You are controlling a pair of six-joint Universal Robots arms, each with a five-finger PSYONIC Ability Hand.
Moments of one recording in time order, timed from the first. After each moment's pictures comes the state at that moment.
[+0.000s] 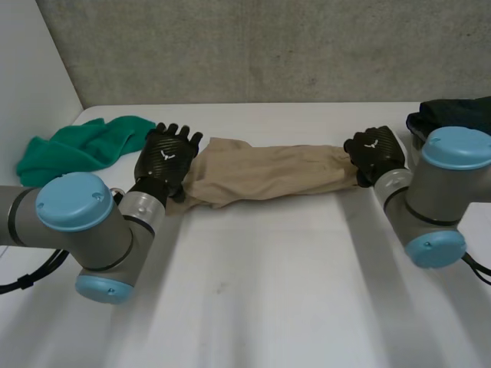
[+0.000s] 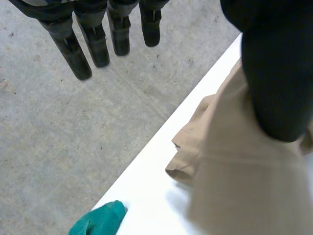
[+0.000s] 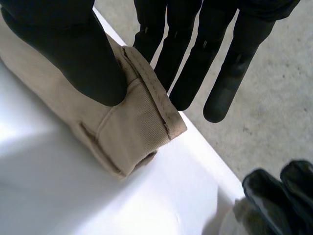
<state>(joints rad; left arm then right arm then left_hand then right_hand) 4.26 -2.14 -1.58 3.76 -1.53 3.65 1.89 -0.90 1.32 -0.29 1.51 2.59 0.19 0.25 0.25 0.25 0.08 1.11 1.17 1.19 1.20 0.97</state>
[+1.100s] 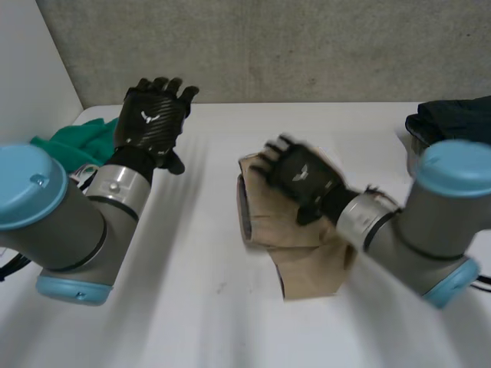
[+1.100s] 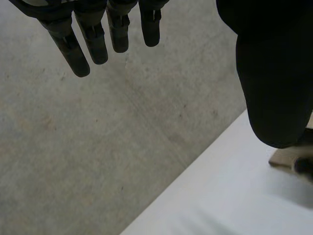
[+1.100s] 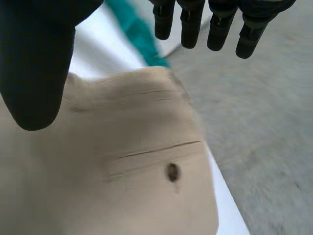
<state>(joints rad) 4.21 -1.87 -1.62 3.66 -1.57 3.50 2.00 -1.12 1.54 -0.29 1.06 2.51 0.19 0.21 0.21 0.20 0.05 0.23 0.21 0.21 0.21 0.05</state>
